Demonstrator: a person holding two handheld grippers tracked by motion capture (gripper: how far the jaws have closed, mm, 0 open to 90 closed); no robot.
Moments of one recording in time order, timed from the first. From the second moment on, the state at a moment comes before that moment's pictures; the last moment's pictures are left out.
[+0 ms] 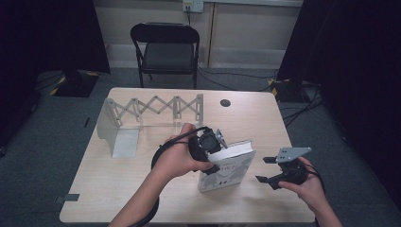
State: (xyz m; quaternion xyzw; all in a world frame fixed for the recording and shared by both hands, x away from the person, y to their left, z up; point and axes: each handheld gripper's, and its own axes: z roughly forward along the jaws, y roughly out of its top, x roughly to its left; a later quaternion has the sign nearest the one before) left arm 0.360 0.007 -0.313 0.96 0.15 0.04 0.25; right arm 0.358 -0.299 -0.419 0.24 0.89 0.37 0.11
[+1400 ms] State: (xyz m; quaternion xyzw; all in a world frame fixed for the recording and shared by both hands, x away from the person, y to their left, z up) left arm 0.380 -0.021 -0.311 0.96 0.14 0.05 0.25; right arm 0.342 -0.309 -0.498 0.27 0.87 0.39 0.12
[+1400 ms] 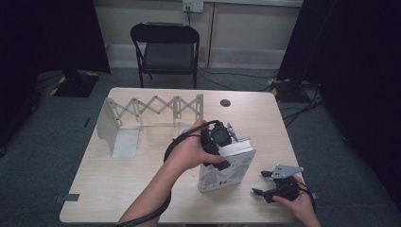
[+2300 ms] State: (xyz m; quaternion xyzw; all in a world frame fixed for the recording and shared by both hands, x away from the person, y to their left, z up) left arm 0.386 -0.047 -0.329 0.97 0.14 0.02 0.20; right arm 0.342 -0.308 -0.499 0.28 0.87 0.38 0.12
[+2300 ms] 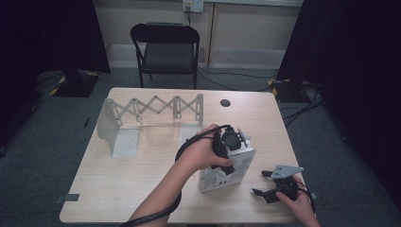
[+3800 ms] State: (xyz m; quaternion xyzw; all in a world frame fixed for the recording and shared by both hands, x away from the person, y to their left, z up) left arm 0.377 -0.036 -0.323 0.96 0.14 0.04 0.25; right arm 0.342 -0.308 -0.499 0.28 0.87 0.38 0.12
